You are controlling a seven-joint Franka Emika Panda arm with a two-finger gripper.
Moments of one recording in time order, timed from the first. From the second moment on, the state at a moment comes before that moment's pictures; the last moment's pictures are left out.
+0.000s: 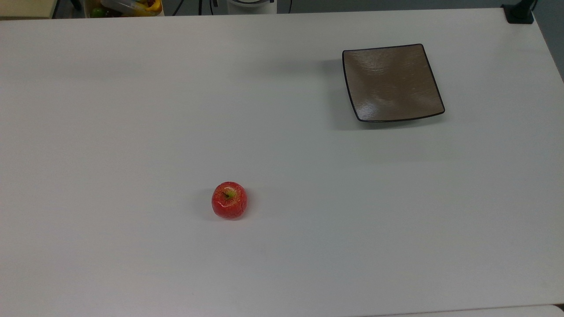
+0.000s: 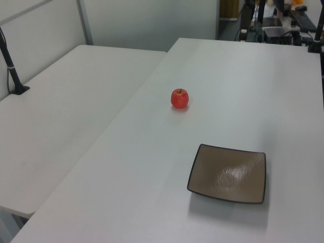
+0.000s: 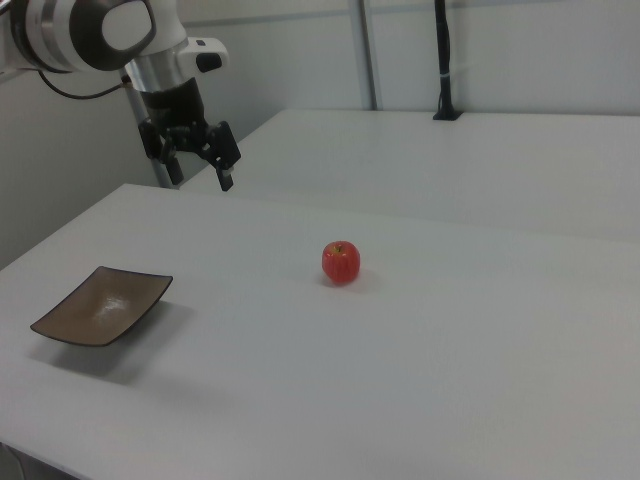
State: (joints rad) arm 0.08 -0.05 0.04 -1.63 0.03 1.66 -0.04
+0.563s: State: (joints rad) arm 0.08 -0.02 0.04 -1.63 0.03 1.67 -0.05
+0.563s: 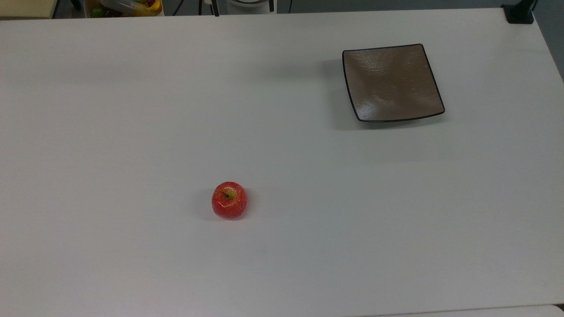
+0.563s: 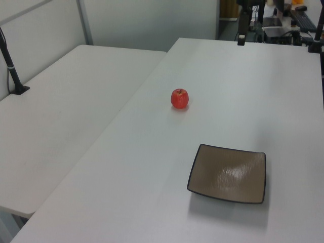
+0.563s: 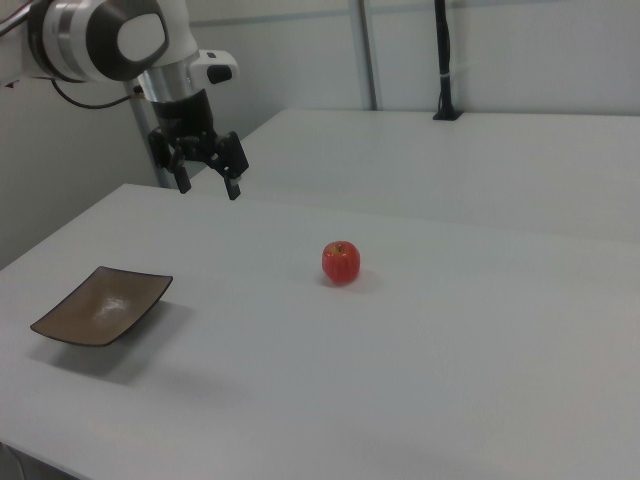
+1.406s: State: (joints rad) arm 0.07 0.19 -0.01 -1.47 0.03 1.91 -0.06
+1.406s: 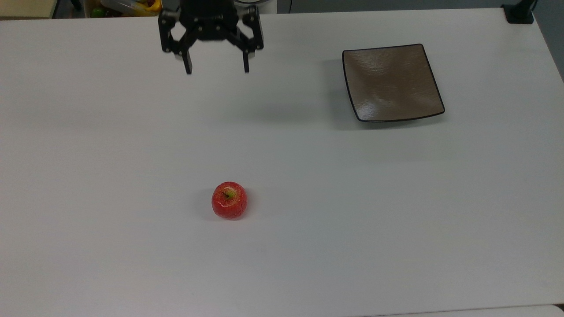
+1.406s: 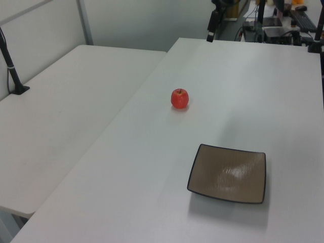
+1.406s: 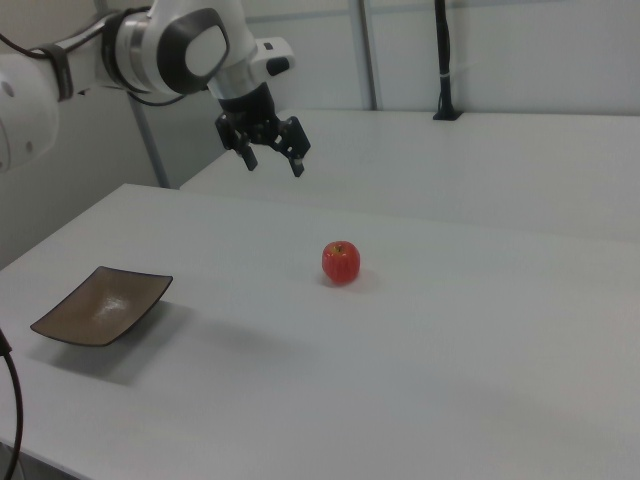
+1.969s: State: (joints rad) arm 0.06 0.35 -0.01 -1.47 0.03 2.13 -0.06
